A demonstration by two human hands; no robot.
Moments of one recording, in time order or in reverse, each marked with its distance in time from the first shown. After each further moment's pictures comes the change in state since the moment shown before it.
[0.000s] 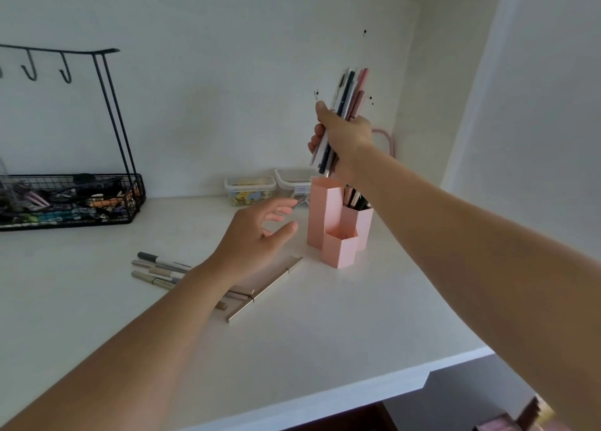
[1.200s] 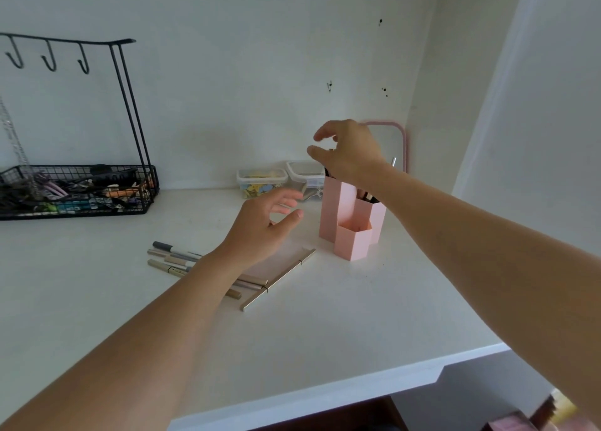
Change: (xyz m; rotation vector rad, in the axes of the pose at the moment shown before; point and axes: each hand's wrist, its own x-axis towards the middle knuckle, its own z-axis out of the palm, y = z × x) left_hand 0.003 -0.005 -0.005 -0.018 0.018 -0.011; right_hand 0.002 0.027 -0.017 -1.214 -0.129 -0.544
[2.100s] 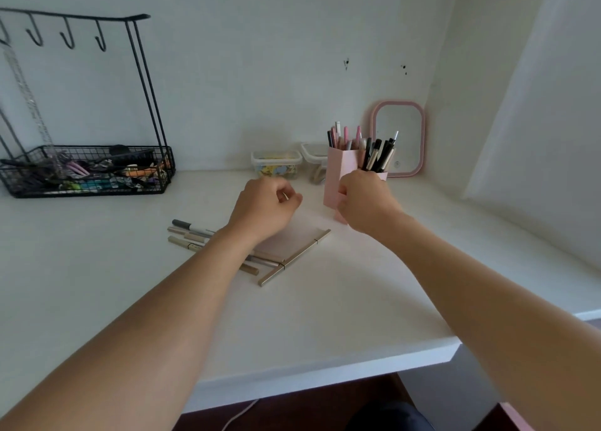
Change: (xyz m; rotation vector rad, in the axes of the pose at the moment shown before) left_hand 0.004 -0.010 -0.011 0.371 0.054 -0.185; right_hand -0.084 0.003 0.031 -0.283 -0.295 0.118
